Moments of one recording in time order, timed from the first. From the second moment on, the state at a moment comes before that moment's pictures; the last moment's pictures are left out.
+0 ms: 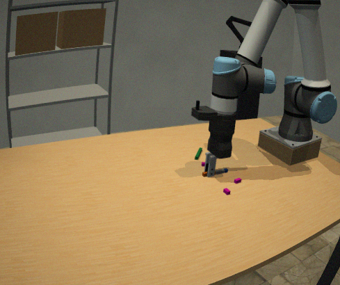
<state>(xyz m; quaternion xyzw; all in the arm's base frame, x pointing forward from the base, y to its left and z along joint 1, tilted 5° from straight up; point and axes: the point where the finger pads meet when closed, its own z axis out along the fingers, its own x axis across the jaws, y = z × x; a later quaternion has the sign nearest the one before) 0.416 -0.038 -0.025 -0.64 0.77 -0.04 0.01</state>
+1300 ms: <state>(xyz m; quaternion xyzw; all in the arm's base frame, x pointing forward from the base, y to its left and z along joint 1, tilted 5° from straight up) 0.416 -0.038 -0.023 -0.64 0.77 -0.04 0.01</state>
